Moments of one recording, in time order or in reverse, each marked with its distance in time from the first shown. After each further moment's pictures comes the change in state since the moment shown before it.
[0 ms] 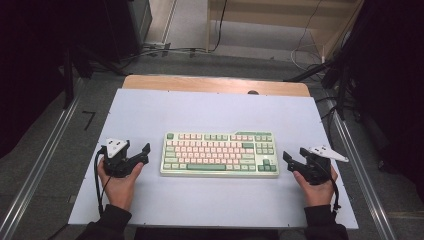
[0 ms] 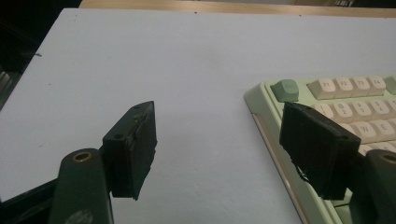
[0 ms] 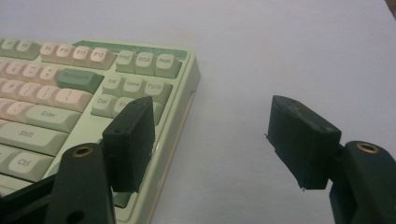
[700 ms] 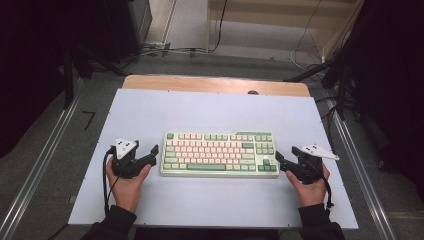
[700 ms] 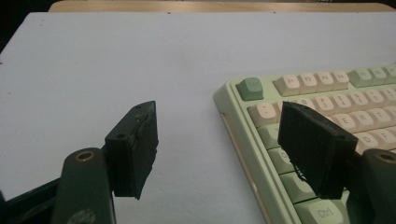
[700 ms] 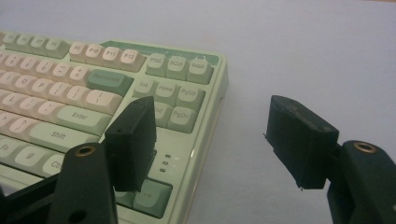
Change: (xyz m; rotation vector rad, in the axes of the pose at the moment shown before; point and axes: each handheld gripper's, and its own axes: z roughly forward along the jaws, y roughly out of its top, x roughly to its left) left arm -0.020 0.001 0.002 -0.001 -0.053 0.036; right arm 0.020 0.005 0.006 0.007 0.032 -0.037
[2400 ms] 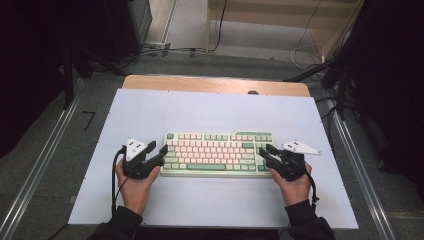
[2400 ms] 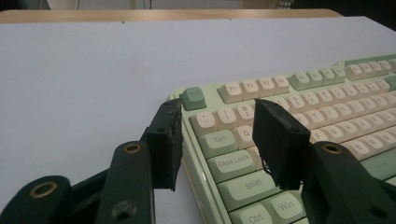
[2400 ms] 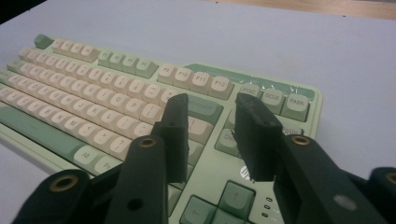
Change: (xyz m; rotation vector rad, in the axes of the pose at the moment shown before) left arm -0.023 0.003 0.001 -0.017 -0.116 0.029; right arm 0.043 0.016 0.009 -0.029 0.168 -0.049
